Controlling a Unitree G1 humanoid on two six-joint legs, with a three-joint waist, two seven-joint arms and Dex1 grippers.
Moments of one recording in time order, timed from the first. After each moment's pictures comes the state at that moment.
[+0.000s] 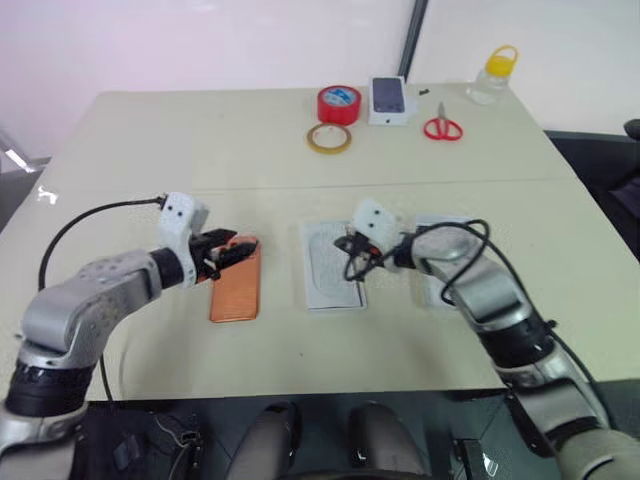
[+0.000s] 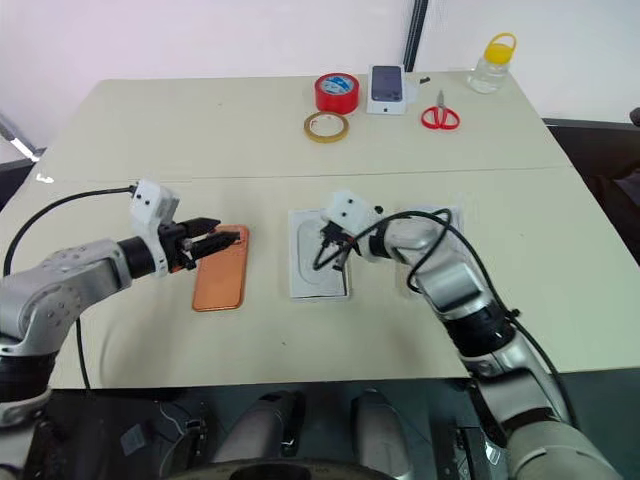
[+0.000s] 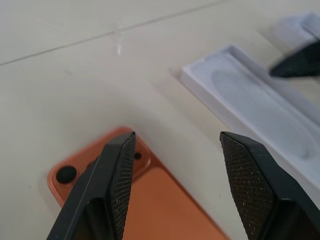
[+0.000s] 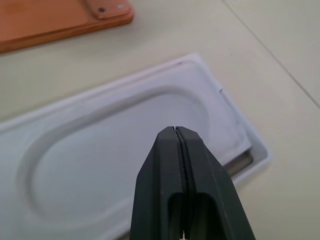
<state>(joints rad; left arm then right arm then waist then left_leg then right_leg) -0.27 0.78 0.09 -0.31 -0.74 0.81 -0.54 -0.65 -0.44 0.34 -0.12 0.02 0.71 0.75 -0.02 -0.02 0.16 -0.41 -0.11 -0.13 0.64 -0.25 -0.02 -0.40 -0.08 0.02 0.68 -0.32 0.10</state>
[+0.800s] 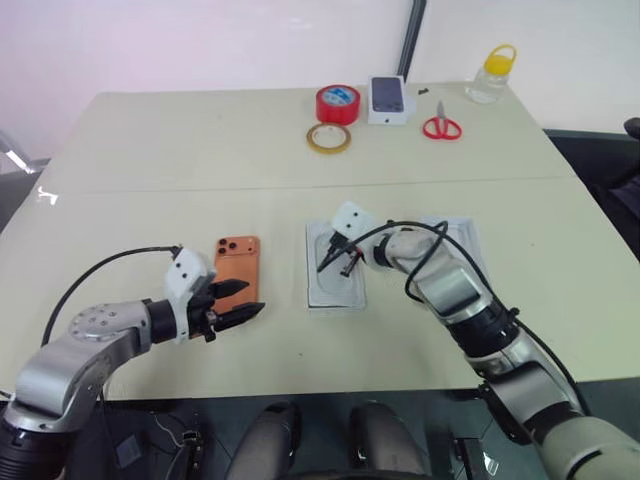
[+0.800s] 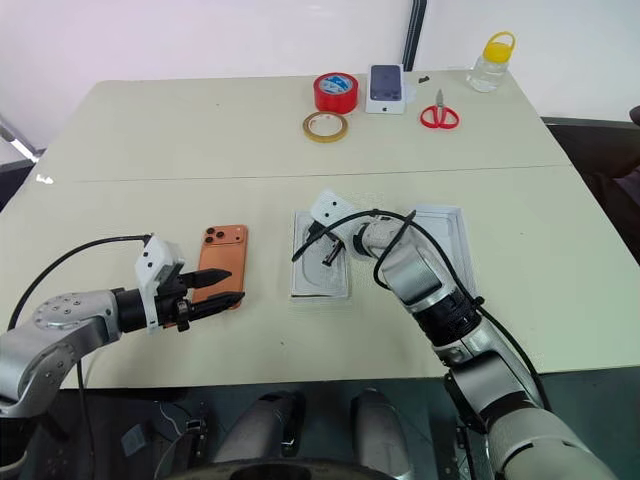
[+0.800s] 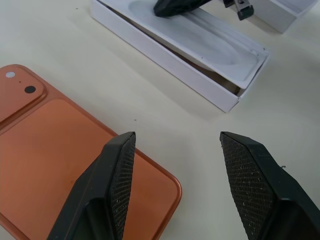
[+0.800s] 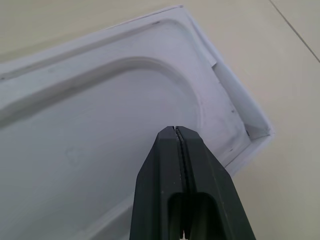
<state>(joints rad) 0.00 0.79 0.10 -0.45 -0.64 0.69 -0.76 -0.69 -0.40 0.45 -0.04 -0.12 0.86 0.62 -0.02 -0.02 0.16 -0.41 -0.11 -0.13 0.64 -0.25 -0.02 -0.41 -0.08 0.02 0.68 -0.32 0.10</state>
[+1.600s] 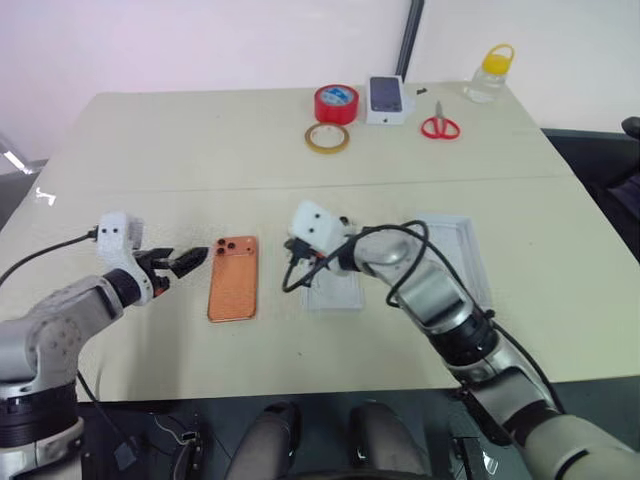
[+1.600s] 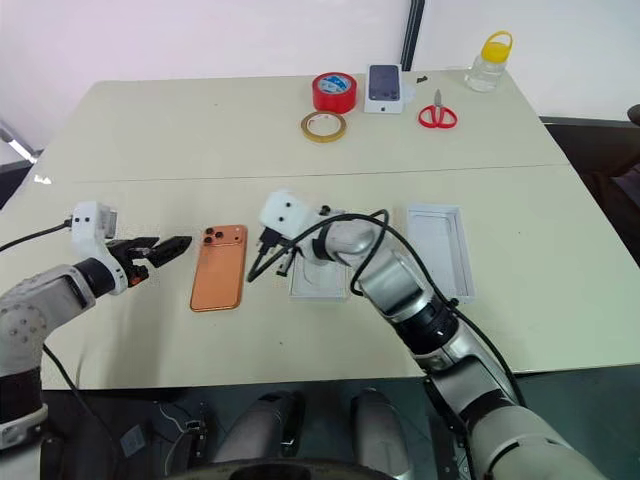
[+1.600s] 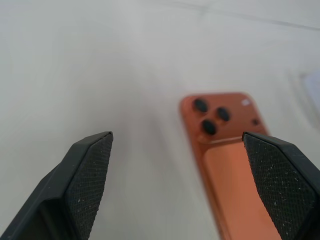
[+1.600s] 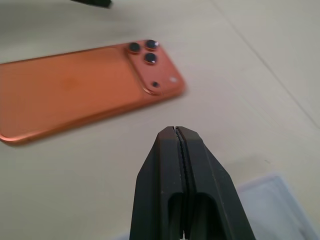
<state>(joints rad) -0.23 0.62 0.46 -0.20 -0.78 1.16 -0.28 -0.75 -0.23 0.53 -0.11 -0.04 0.80 0.69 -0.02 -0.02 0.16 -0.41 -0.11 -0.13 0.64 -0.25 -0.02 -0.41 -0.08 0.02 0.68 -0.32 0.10</state>
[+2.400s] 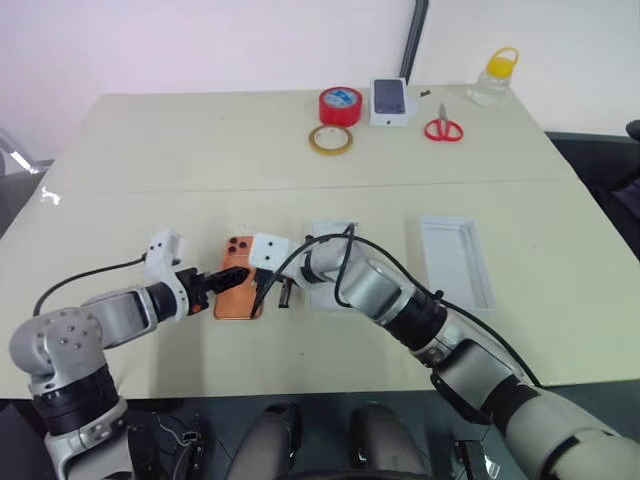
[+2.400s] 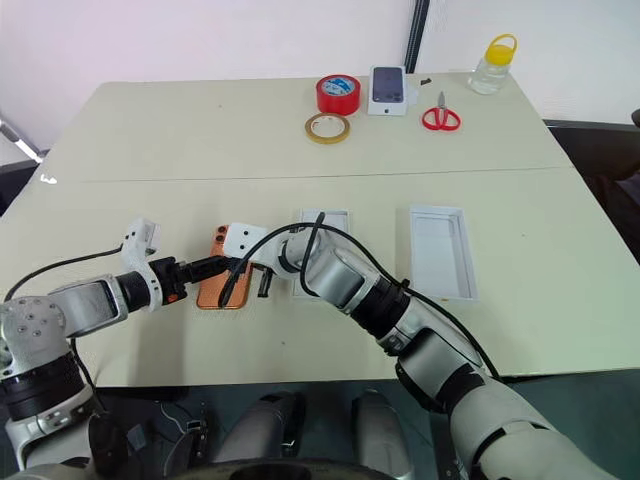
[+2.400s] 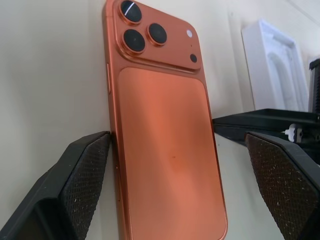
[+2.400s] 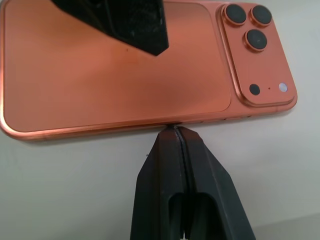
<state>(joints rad) -0.32 0.37 0.57 -0.29 -0.90 1.57 -0.19 -0.87 -0.14 0.70 0.16 -0.14 0.78 0.76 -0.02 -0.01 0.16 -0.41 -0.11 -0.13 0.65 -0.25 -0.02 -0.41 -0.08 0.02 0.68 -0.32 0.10</state>
